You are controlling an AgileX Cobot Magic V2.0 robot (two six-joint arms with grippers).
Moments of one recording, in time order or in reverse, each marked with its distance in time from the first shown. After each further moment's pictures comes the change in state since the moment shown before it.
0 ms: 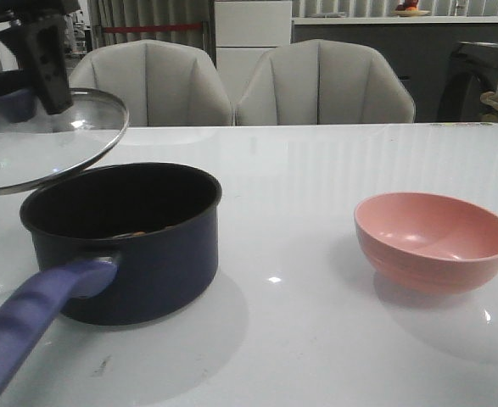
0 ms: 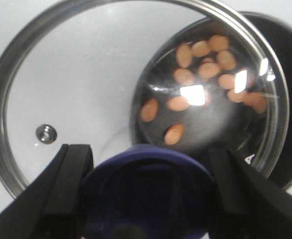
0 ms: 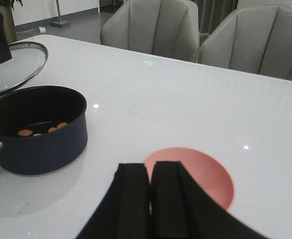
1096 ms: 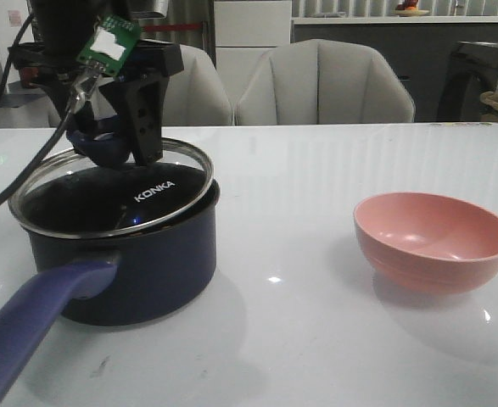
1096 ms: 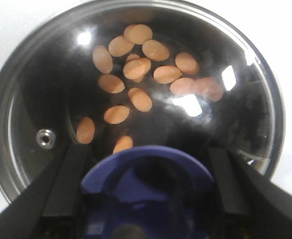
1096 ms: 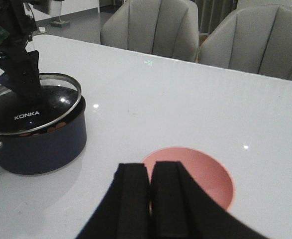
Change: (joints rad) left arm -0.211 0.137 -0.051 0.063 -0.010 0.026; right arm 0.000 0.000 0.000 0.000 0.000 0.000
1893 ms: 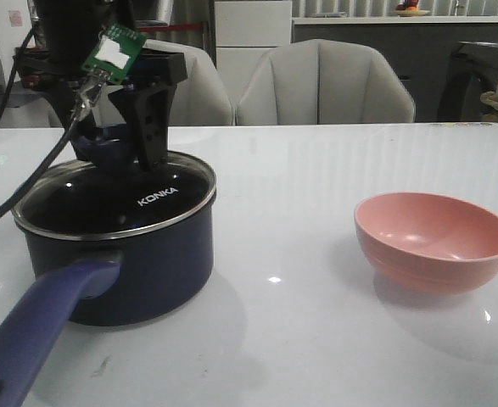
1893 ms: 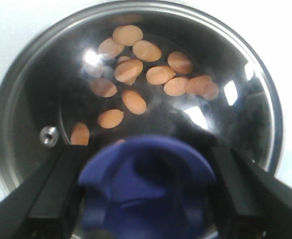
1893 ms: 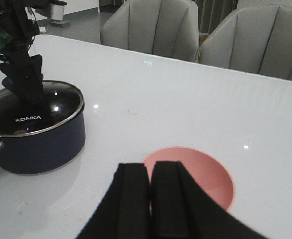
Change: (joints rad) left arm -0.002 0.015 -0.004 -0.008 -0.002 0.000; right arm 0.000 0.000 0.000 0.000 0.000 0.000
